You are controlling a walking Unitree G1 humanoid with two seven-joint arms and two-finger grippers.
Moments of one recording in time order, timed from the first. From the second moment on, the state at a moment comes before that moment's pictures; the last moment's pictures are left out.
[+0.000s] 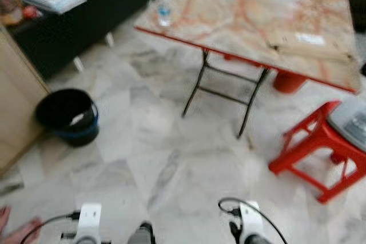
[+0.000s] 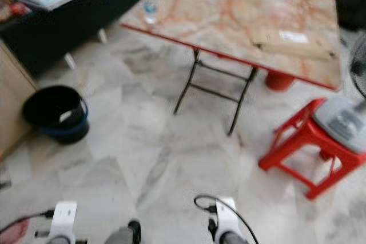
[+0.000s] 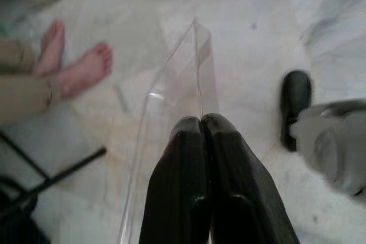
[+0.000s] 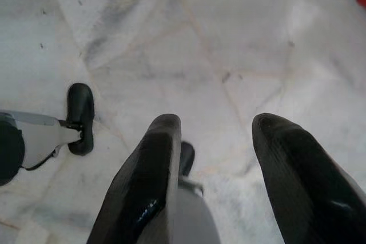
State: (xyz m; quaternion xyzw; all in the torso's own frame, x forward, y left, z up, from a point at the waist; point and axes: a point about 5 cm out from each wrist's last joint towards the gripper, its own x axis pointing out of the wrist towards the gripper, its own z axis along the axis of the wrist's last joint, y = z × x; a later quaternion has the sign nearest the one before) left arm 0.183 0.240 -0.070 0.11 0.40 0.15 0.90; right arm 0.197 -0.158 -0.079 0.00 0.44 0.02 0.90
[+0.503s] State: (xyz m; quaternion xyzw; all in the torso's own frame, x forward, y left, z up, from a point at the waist) left arm 0.184 0.242 -0.070 0.12 0.41 0.15 0.89; right arm 0.207 -0.152 -0.074 0.00 0.42 0.03 0.91
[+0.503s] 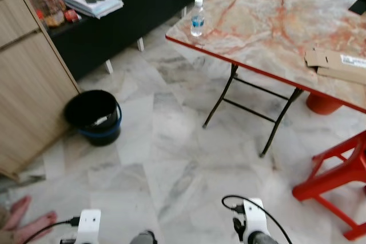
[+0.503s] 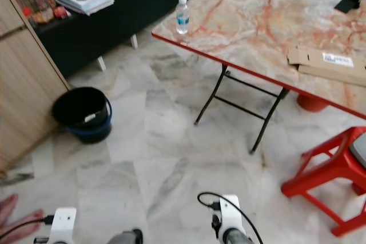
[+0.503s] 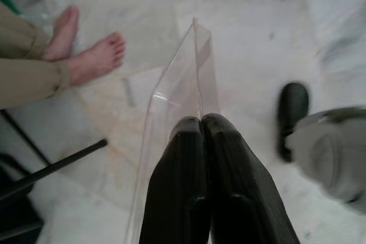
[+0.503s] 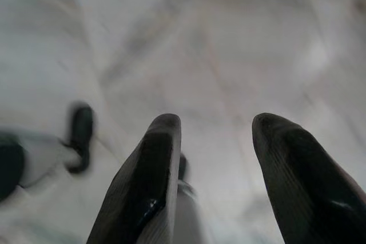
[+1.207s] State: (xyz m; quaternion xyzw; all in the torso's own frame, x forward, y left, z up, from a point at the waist) left arm 0.193 0.242 -0.065 0.12 0.40 0.15 0.90; right arm 0.200 -0.152 -0.077 -0.01 0.43 0.03 0.90
